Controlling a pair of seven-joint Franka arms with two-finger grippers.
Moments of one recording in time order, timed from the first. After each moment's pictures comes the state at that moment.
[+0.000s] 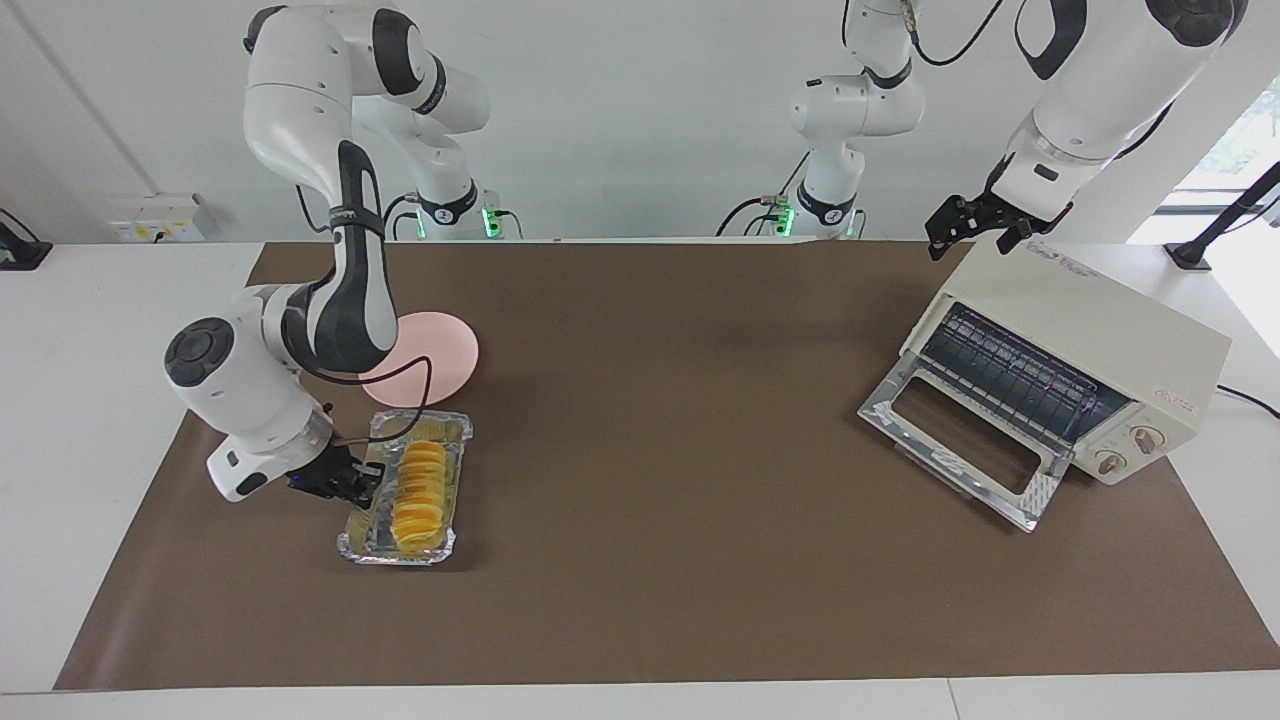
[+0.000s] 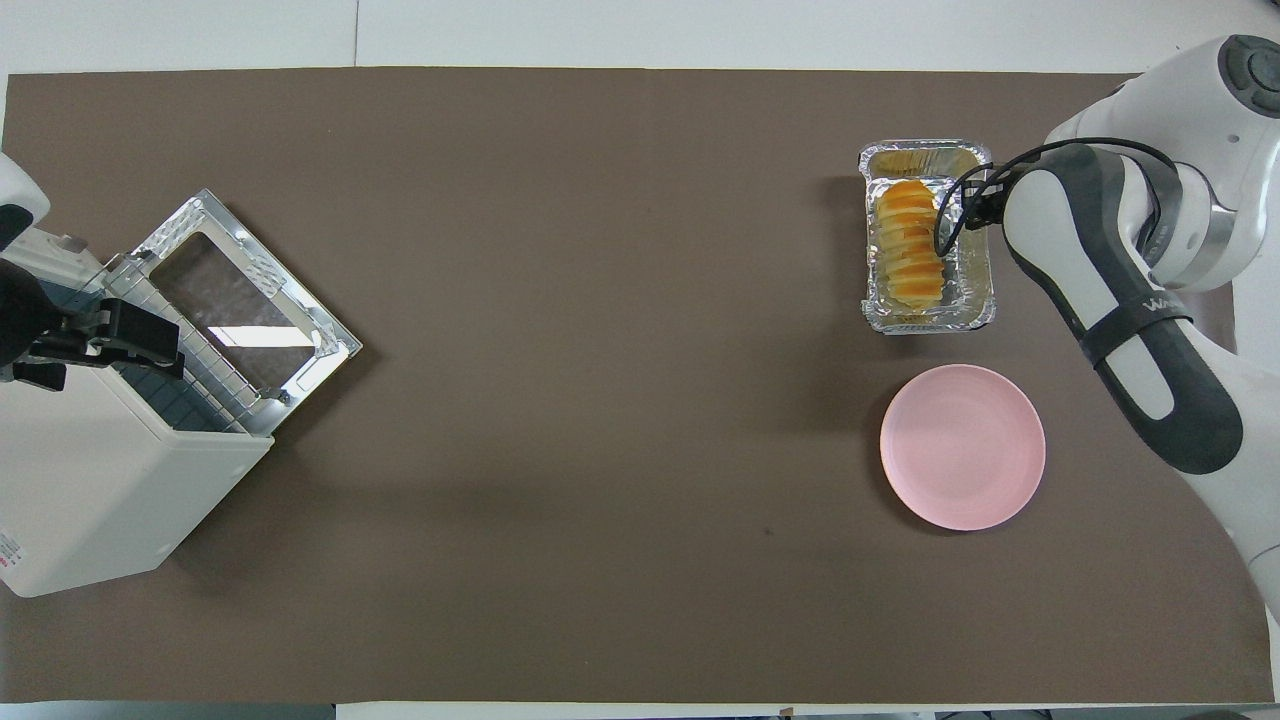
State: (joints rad) left arm -0.06 -0.03 -0.04 -1.60 -0.01 1.40 -0.12; right arm -0.02 0.56 -0.03 -1.53 0.15 2.13 -0.07
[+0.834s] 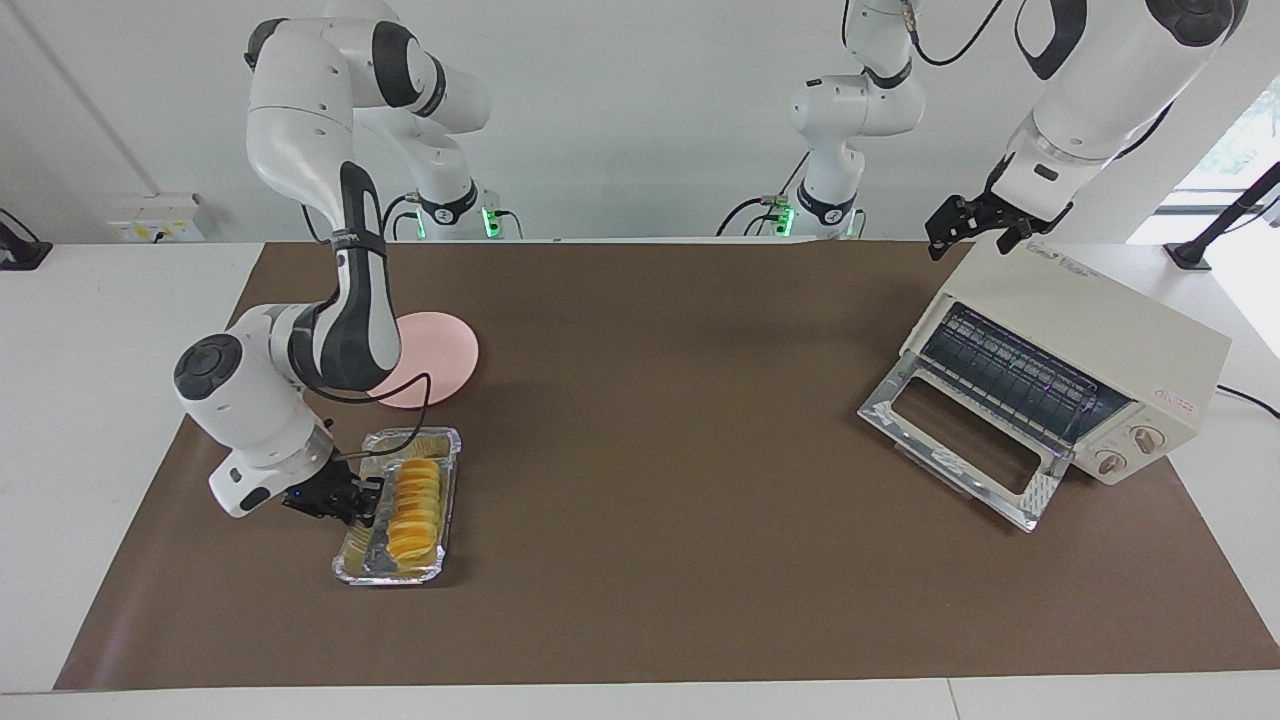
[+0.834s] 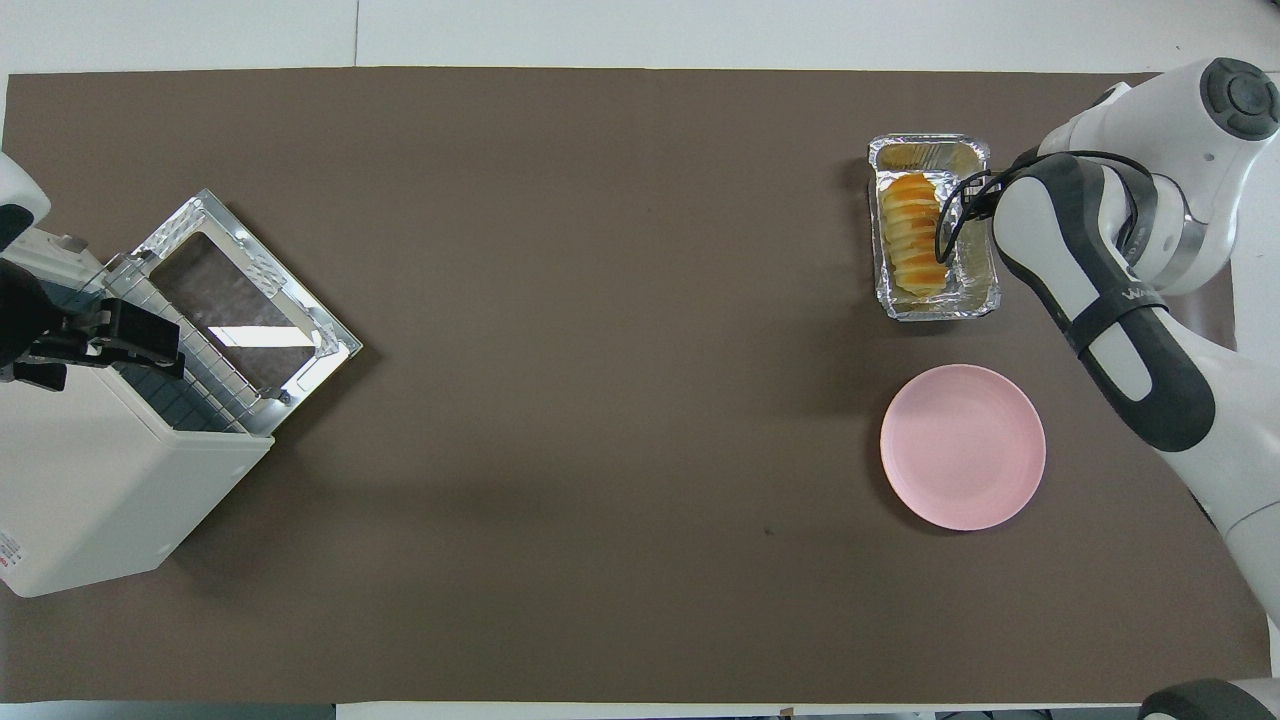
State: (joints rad) left arm -0.06 -0.03 -0.04 -1.60 -0.01 1.40 -0.12; right arm -0.03 0.59 -0.04 -1.53 0.15 2.20 -0.13
